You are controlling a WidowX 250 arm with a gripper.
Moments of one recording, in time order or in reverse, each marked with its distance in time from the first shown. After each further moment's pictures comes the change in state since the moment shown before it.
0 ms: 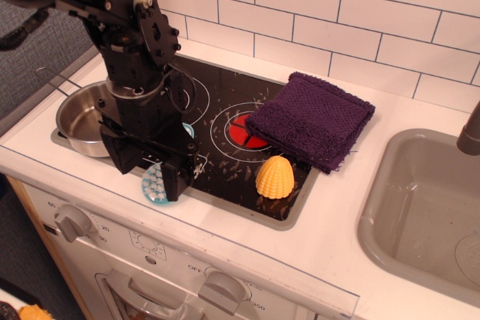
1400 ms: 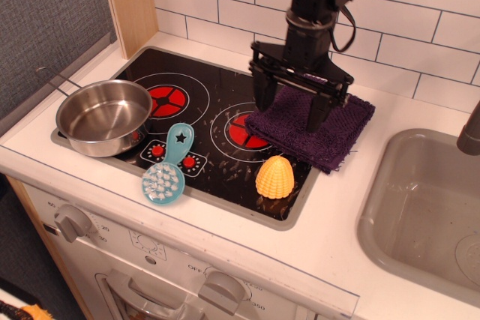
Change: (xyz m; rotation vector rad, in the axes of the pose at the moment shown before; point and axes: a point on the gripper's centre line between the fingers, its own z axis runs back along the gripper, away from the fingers) arm 0.146 -0.062 -0.023 0.014 0.096 0.045
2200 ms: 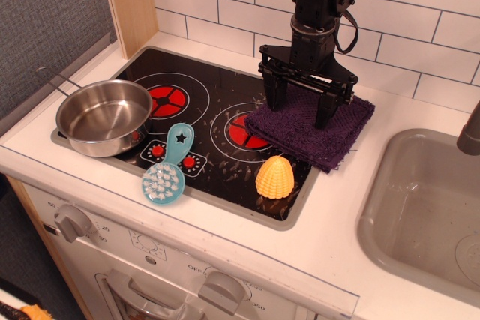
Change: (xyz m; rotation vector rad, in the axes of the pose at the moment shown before) arm 0.022 0.001 -0.011 -0.027 -0.097 -0.012
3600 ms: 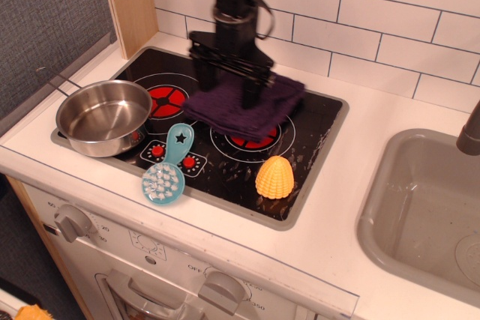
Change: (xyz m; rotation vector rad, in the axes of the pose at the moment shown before) arm -0.027 0.120 -0.012 0.137 0.048 0.109
